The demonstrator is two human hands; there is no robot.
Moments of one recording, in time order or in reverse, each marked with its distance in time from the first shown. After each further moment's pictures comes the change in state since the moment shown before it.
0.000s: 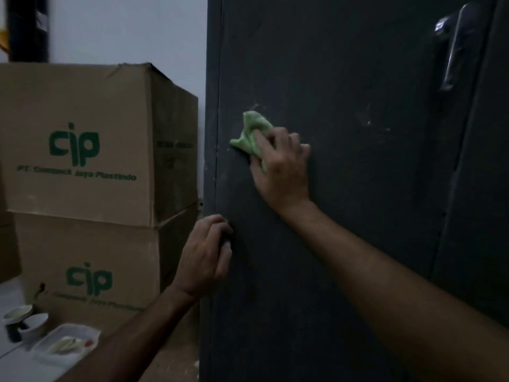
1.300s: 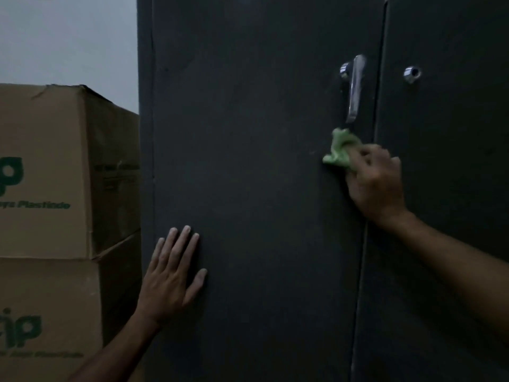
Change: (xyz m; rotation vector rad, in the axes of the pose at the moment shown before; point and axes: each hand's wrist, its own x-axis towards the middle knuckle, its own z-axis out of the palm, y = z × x) left_hand 0.006 0.001 0.056 0.363 -0.003 0.133; right_hand -0.035 0.251 -0.140 -0.330 0.024 -0.066
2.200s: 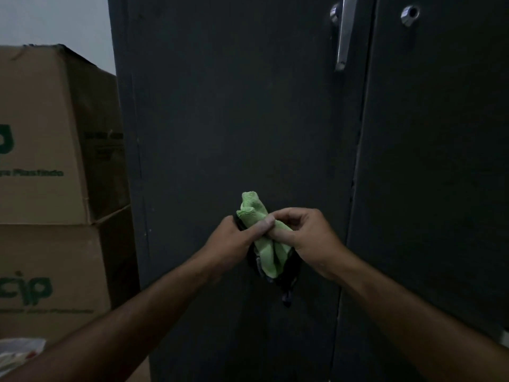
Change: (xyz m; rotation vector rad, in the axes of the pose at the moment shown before) left_hand 0.081 0.156 -0.077 -1.397 -0.609 -0.726; right_hand -0.108 -0.152 -0.059 1.425 -0.659 0.864
